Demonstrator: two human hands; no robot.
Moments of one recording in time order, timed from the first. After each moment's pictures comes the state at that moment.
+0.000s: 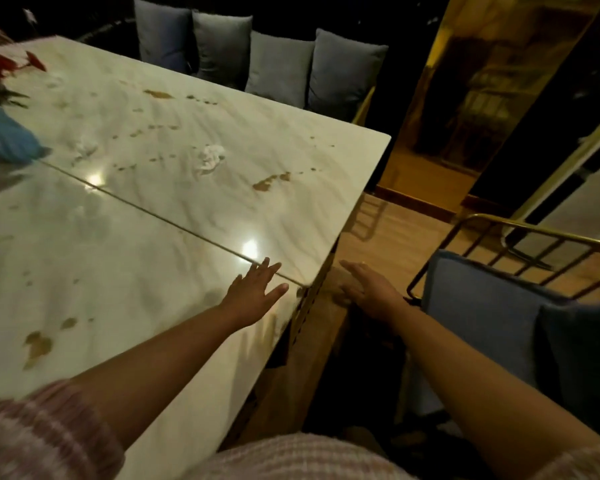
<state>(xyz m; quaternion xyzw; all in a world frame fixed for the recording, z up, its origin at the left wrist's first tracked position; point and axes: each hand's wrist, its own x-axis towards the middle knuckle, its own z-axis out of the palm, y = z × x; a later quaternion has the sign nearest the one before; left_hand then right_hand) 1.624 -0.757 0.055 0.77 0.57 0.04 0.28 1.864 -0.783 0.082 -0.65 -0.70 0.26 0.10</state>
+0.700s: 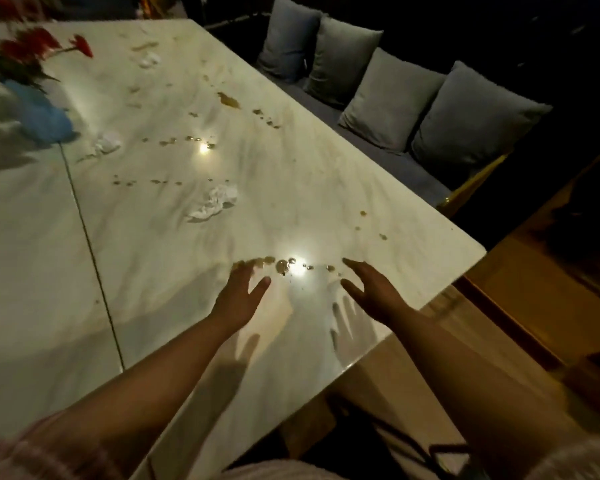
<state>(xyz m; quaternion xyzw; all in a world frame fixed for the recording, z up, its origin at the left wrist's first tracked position) 1.734 -0.446 0.029 0.47 0.77 0.27 0.34 1.972 -0.338 0.051 -0.49 -0.84 0.25 0.05</state>
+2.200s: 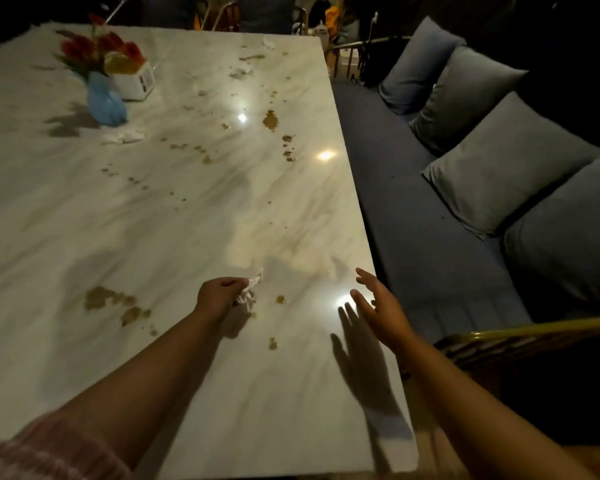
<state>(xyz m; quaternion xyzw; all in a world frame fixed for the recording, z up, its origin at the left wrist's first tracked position) 1.900 -0.143 0.035 -0.02 0.76 0.60 0.27 2.087 0.077 0.024 -0.27 -0.84 0.46 0.10</state>
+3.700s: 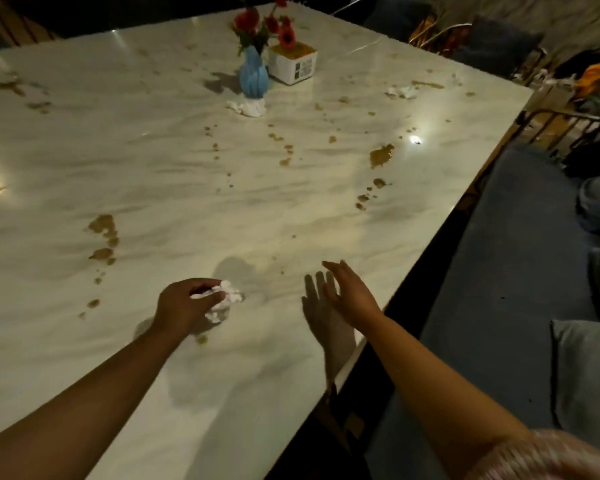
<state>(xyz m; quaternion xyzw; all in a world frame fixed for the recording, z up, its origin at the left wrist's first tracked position) 1.916 -0.022 0.040 -0.19 0.82 0.53 -0.02 1.843 0.260 0.013 0.13 -0.94 0.31 -0.08</state>
